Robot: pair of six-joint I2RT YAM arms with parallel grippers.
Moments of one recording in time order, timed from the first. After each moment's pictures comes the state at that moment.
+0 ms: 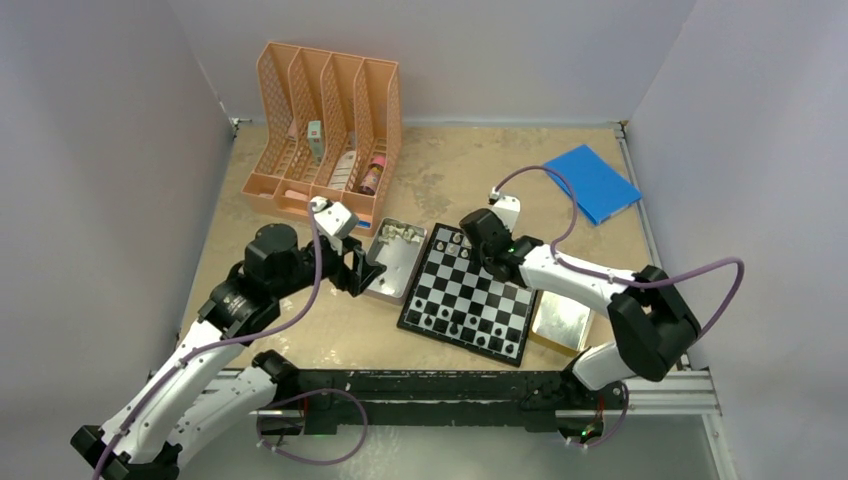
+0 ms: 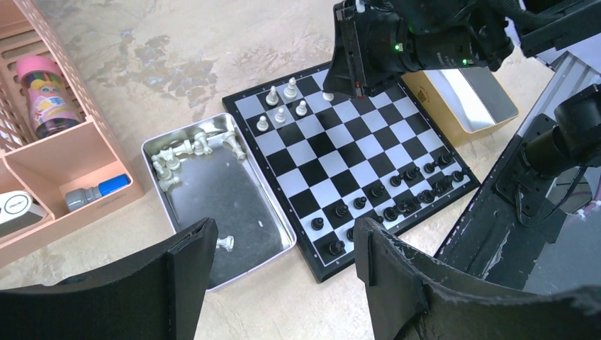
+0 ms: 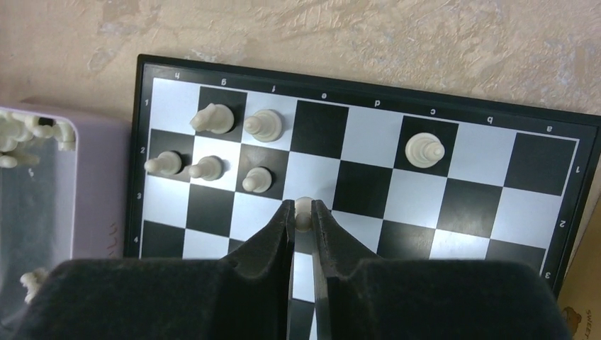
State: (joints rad) left arm -0.58 0.71 0.82 -0.42 0.28 -0.07; right arm 0.72 1.47 0.87 -0.31 0.49 0.79
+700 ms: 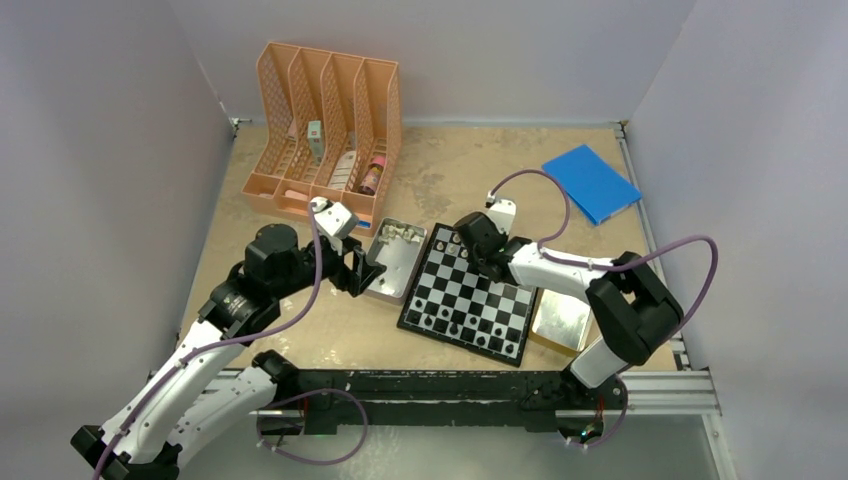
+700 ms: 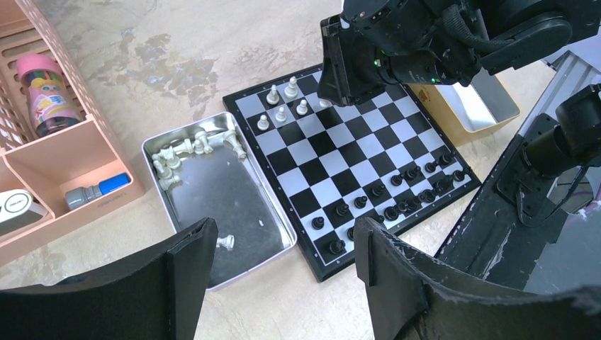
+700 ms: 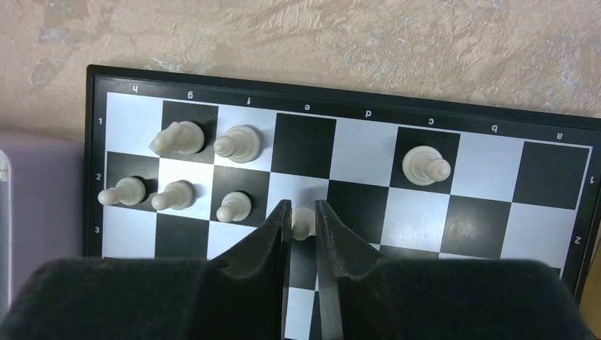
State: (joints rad) left arm -0.58 0.70 0.81 -0.42 0.28 -0.07; right arm 0.71 1.58 0.86 -0.24 0.56 0.80
